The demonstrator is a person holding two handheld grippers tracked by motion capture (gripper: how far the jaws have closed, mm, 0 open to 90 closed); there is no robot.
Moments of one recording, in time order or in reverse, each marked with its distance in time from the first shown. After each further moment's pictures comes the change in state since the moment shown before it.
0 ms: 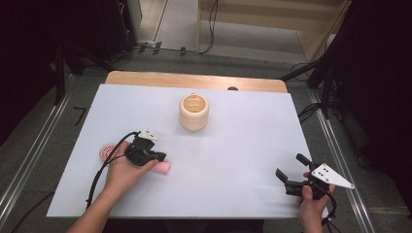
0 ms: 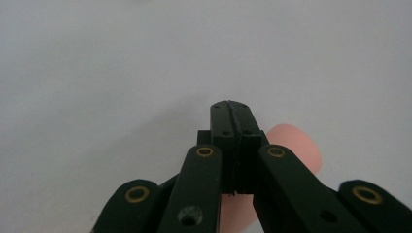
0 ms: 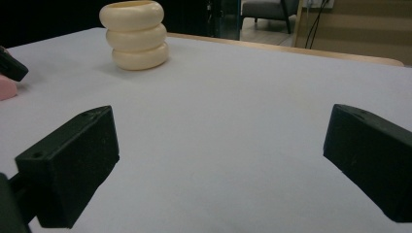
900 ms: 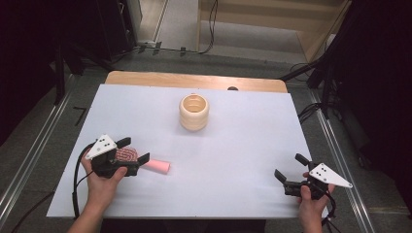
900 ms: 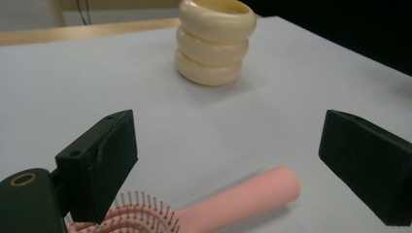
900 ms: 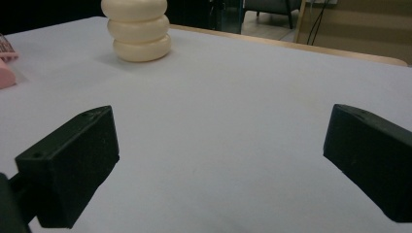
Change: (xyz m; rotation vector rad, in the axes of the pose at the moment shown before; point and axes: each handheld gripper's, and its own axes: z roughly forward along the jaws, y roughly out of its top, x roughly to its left) left arm 0.000 -0.059 -0.072 -0.561 0.130 -0.041; right arm 0.004 0.003 0.001 0.032 -0.001 -0.029
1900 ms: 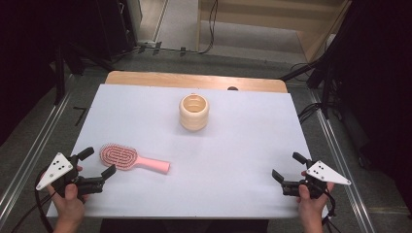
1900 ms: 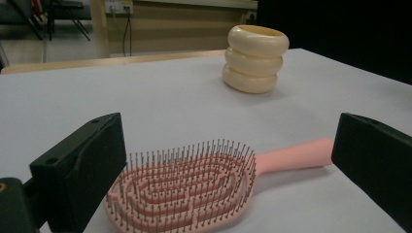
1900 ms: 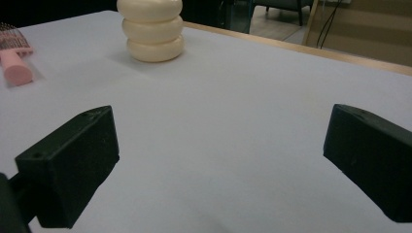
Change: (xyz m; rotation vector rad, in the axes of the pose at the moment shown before) left arm 0.036 -0.044 -0.067 -0.159 0.082 0.012; right arm 0.010 0.016 0.001 0.029 0.029 -0.038
